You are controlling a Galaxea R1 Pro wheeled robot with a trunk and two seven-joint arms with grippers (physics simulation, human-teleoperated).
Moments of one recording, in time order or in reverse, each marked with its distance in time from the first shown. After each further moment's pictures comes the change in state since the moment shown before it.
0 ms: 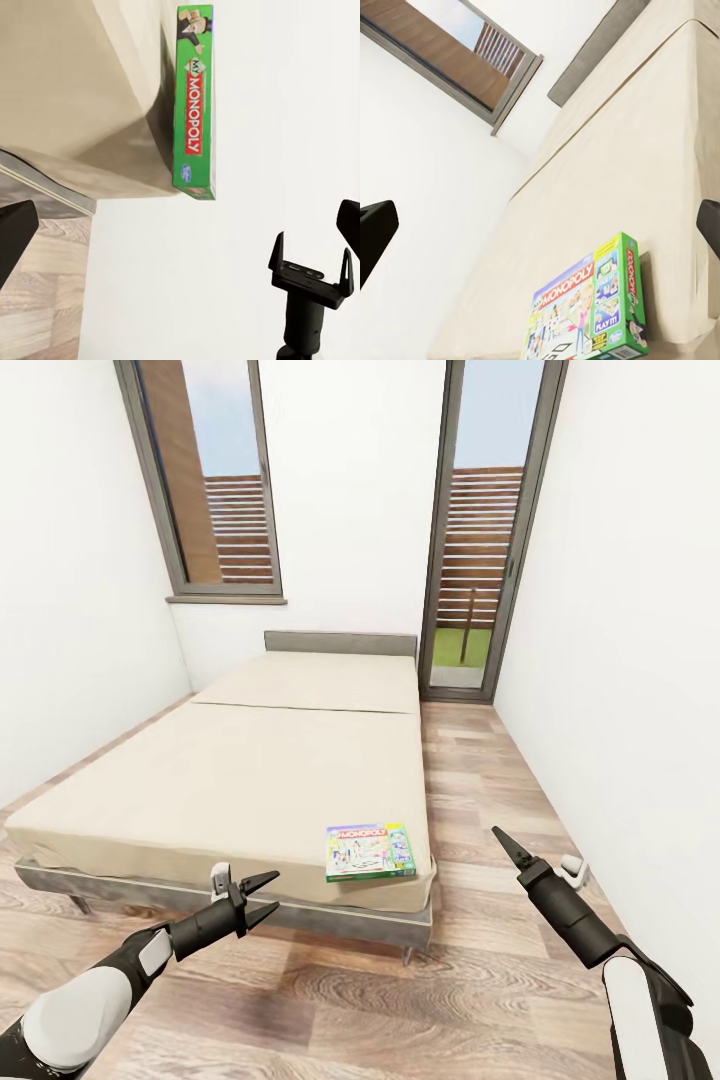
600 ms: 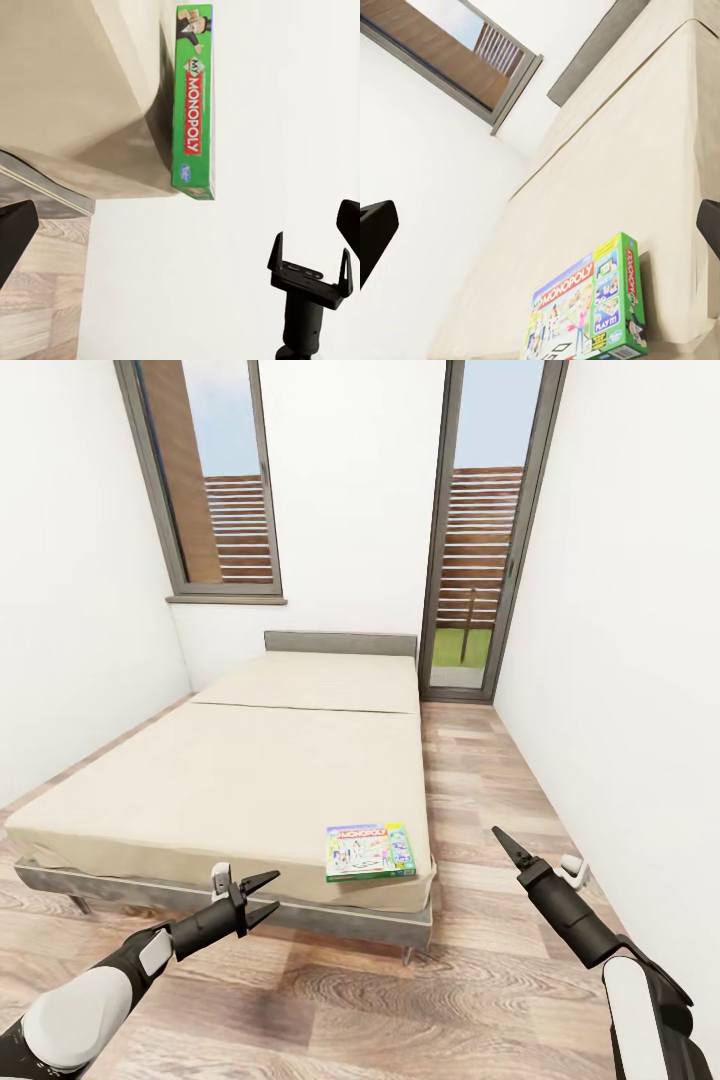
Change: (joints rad) left arm 0.000 -0.001 0.001 0.000 0.001 0.001 0.001; right arm 0.000 0.000 0.000 0.000 0.000 0.000 -0.001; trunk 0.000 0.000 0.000
